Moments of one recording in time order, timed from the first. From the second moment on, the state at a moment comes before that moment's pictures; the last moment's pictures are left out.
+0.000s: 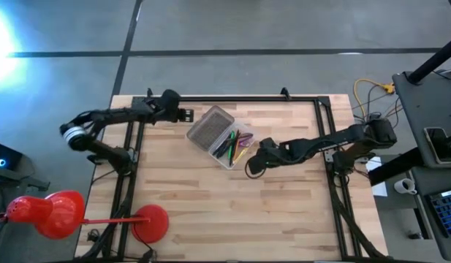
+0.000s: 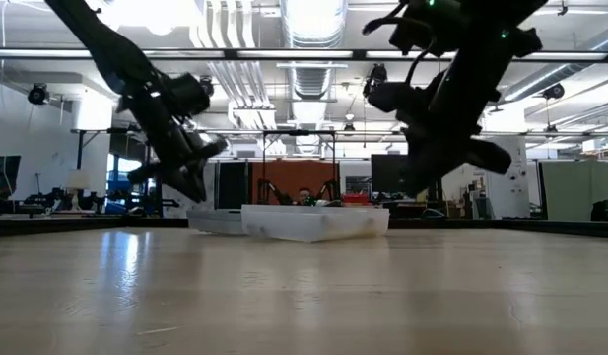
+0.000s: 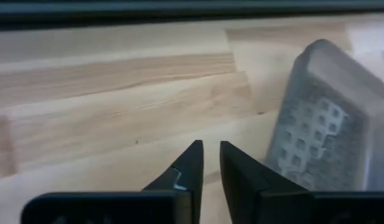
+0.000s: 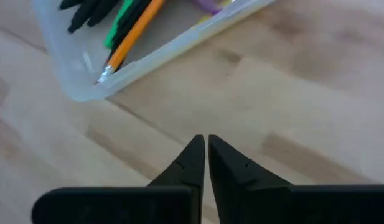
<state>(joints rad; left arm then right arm) 0.78 1.39 0.70 -0.18 -0.05 -0.60 0.07 1.52 0.85 -0.41 0.23 1.21</state>
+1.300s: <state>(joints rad) 0.67 1.70 1.18 -0.35 0.47 -0.45 -0.13 1.73 0.86 -0.22 0.16 1.07</state>
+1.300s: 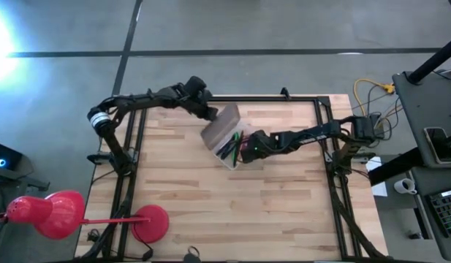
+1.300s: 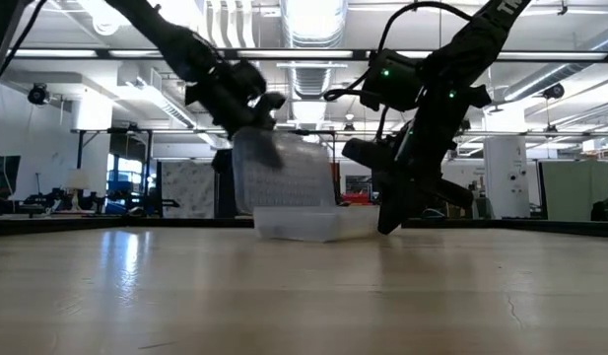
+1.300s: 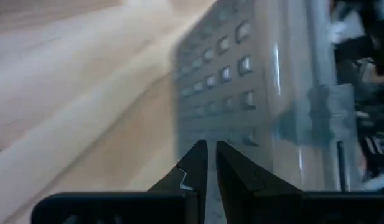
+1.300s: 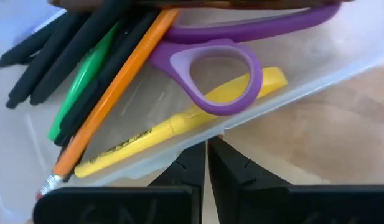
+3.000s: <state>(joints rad) 0.24 1.77 1.23 -0.27 0.17 -0.49 -0.10 1.51 0.83 -0.35 0.17 0.94</state>
